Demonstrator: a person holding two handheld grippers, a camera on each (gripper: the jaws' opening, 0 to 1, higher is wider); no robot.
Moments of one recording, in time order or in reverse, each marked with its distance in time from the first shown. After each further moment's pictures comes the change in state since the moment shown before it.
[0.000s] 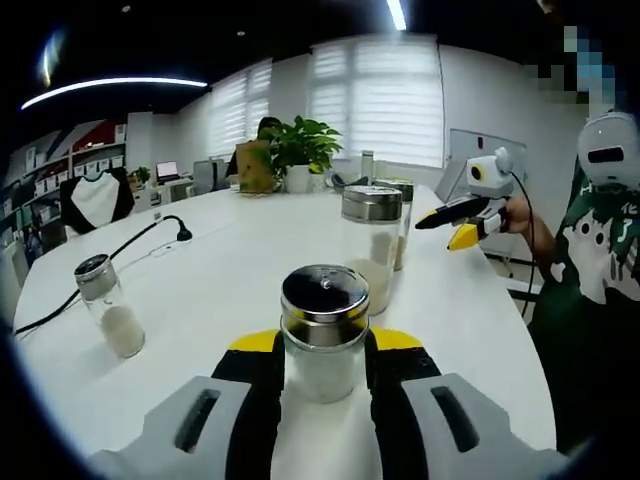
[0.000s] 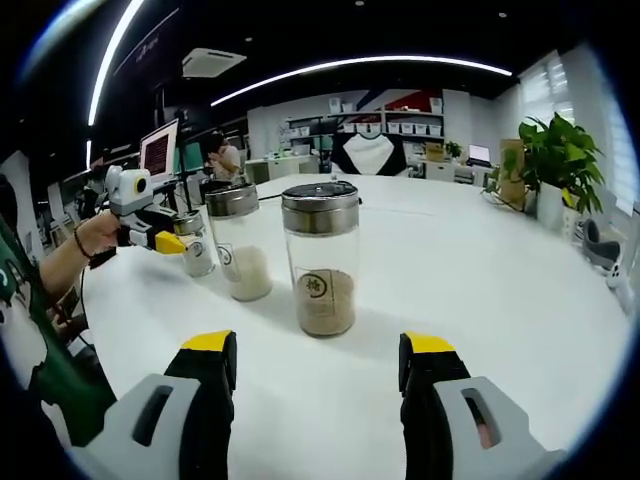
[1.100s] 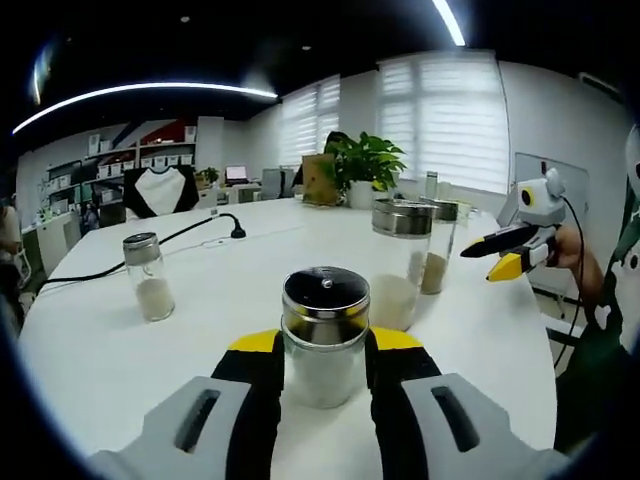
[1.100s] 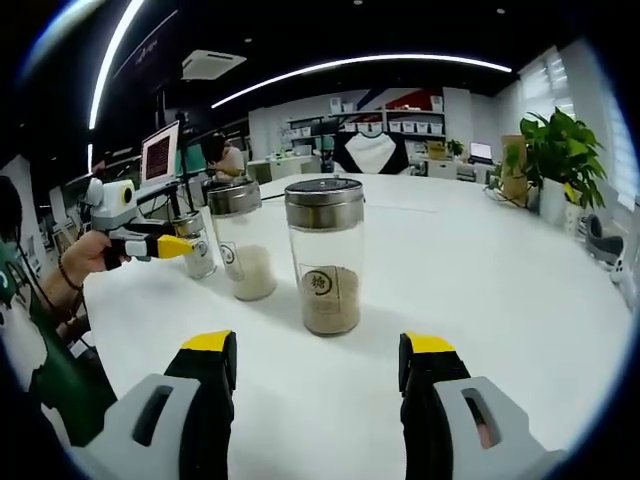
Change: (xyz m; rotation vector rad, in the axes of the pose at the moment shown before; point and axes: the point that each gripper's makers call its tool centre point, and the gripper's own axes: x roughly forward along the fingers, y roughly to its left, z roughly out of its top) left arm -0.003 0.001 0.002 -0.113 -0.086 0.308; right arm 0.003 0.000 -0.002 0.011 -0.002 0.011
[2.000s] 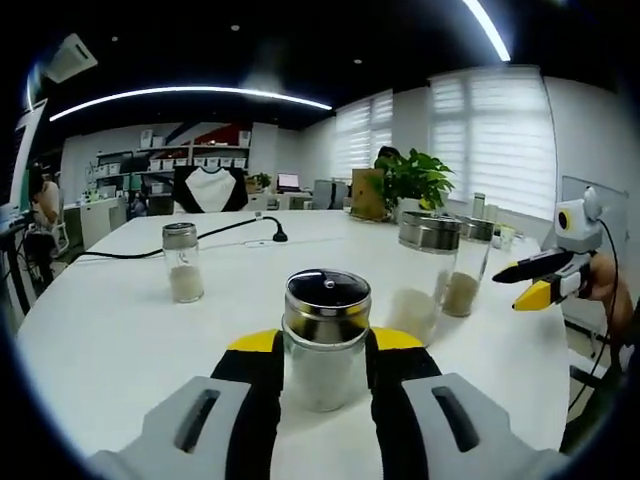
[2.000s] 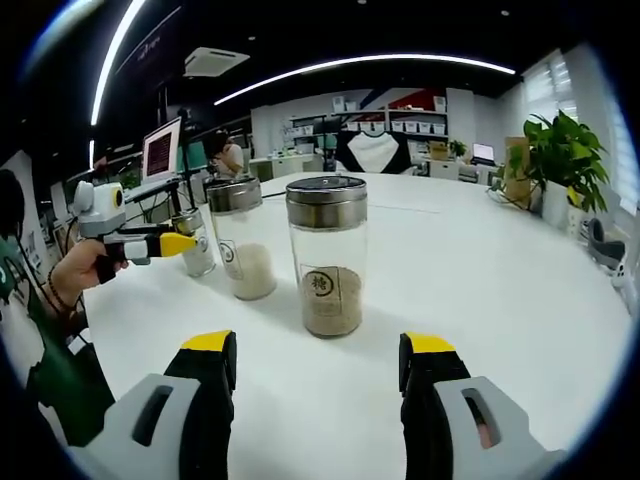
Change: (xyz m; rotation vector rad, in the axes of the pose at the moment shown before) left arm -0.004 0.005 -0.001 -0.071 -0.057 0.247; right arm 0.006 0.002 -0.001 -0.013 0.008 0.011
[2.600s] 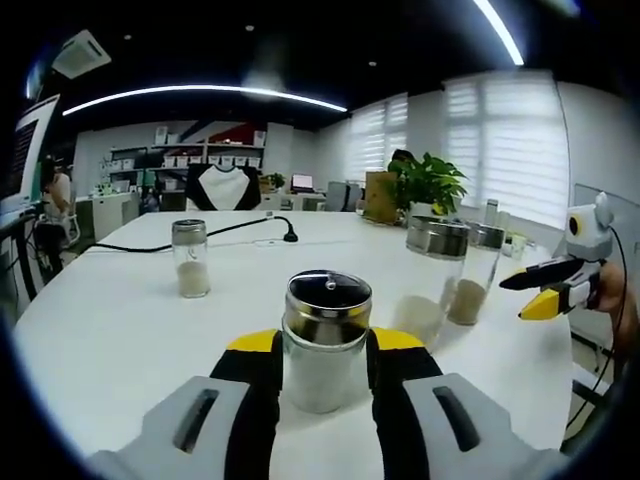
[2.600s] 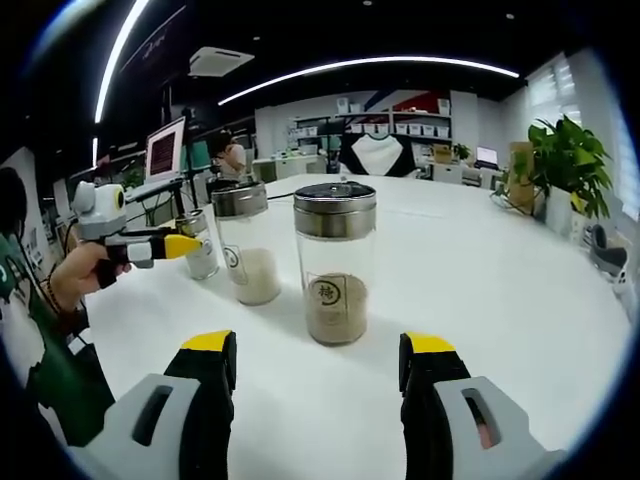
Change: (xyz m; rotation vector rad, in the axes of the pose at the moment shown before) left arm 0.000 -0.002 0.000 -0.066 -0.017 0.064; right arm 0.001 0.004 0.005 -0.014 -0.007 0.009
